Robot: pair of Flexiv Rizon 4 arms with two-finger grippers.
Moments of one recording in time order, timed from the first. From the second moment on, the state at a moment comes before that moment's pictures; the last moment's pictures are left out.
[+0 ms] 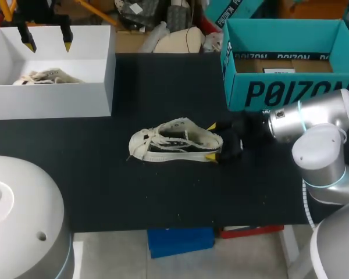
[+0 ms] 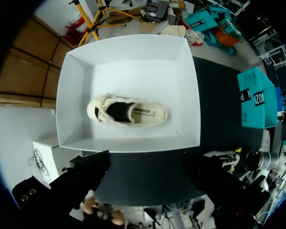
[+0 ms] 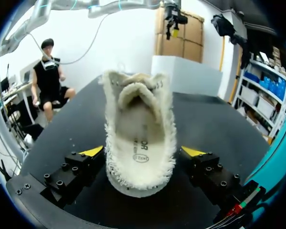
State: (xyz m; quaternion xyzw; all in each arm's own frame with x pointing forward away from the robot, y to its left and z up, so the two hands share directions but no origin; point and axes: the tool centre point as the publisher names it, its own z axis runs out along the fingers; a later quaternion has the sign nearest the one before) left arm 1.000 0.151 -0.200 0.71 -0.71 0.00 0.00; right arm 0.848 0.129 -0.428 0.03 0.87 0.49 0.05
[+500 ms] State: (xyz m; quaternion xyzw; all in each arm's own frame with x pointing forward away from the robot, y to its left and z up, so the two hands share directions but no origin) left arm 1.000 0.151 -0.200 0.71 -0.71 0.00 0.00; right arm 0.845 0.135 -0.434 0.04 0.86 0.51 0.04
